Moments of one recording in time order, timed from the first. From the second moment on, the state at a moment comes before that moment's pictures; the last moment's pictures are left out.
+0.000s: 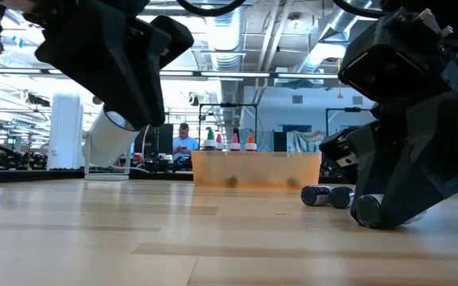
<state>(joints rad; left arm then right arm) -0.54 1.82 1.23 -0.51 -0.30 -0.08 0.50 1.87 0.67 0.48 -0.05 0.20</state>
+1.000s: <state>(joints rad) -0.53 1.82 1.23 -0.51 -0.38 -0.06 0.49 1.50 0.81 -0.11 0.44 0.03</state>
